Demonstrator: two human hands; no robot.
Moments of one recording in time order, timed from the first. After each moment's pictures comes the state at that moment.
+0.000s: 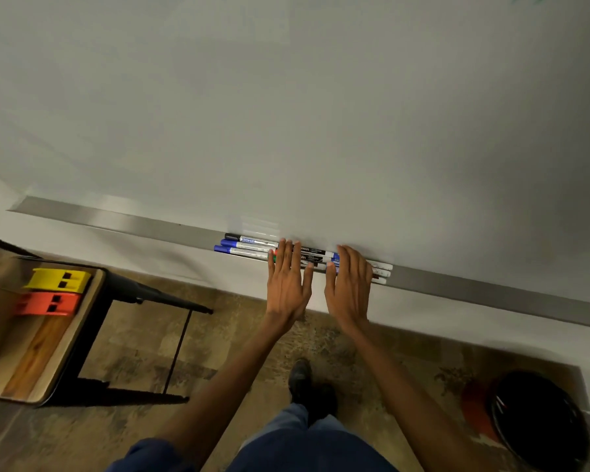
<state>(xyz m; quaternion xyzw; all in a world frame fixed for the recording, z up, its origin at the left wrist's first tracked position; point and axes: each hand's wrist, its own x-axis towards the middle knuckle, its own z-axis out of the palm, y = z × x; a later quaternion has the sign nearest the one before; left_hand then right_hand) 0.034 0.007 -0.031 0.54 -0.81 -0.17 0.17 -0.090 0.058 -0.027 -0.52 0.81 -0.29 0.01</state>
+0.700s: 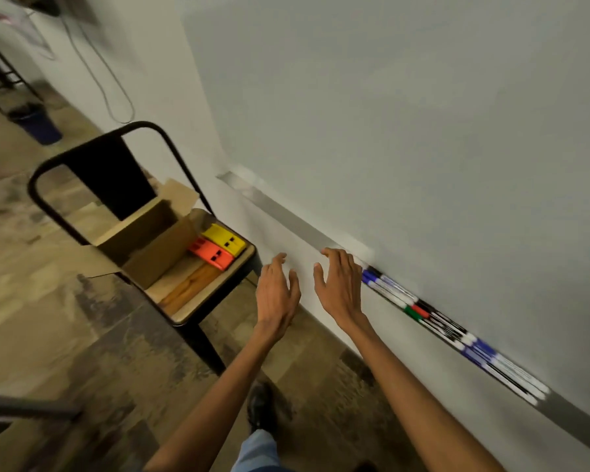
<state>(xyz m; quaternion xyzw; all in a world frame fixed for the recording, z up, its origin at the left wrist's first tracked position) 0.288 0.001 0.035 0.74 -0.56 -0.09 0.36 0.161 -0.044 0.033 -0.74 0.57 -0.33 0.14</state>
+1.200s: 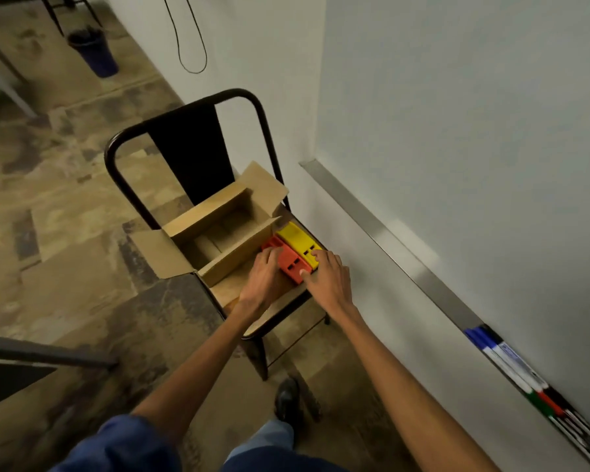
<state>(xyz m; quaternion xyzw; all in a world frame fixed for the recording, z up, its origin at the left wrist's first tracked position) 0.559 -0.062 -0.036 0.76 -0.59 -0.15 0.23 0.406 -0.123 -0.017 -0.81 0.51 -0.14 0.24</state>
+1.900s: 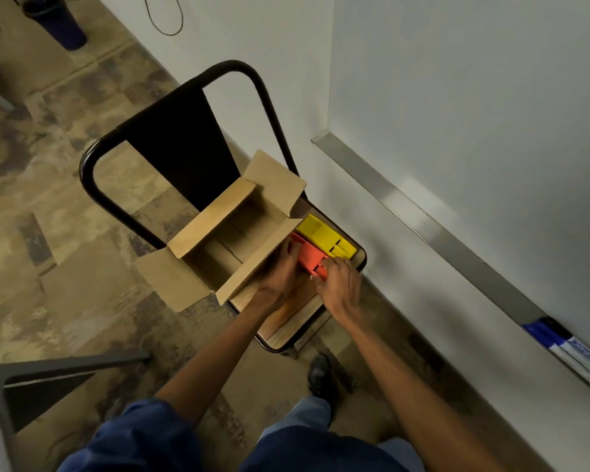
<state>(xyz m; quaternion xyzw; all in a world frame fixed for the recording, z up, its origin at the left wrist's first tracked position) 0.623 -0.114 -0.098 0.69 -0.66 -0.24 0.19 0.466 -0.128 -0.066 -0.77 0.58 -0.09 0.24</state>
